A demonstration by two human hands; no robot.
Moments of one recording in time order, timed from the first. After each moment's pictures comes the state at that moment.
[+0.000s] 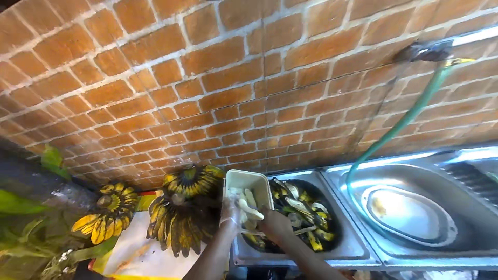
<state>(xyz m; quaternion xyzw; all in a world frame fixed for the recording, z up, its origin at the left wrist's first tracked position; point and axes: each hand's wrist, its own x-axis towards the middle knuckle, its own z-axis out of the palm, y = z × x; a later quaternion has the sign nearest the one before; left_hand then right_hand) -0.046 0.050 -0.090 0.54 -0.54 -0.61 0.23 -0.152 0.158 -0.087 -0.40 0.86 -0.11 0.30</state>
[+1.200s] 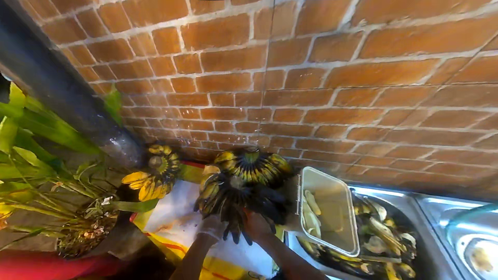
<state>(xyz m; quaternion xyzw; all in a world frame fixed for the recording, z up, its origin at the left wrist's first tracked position) 0.263 -0.088 -0.150 0.55 -0.77 -0.26 -0.17 0.086 -0.021 -0.125 -0.51 0.78 -0.06 0.37</state>
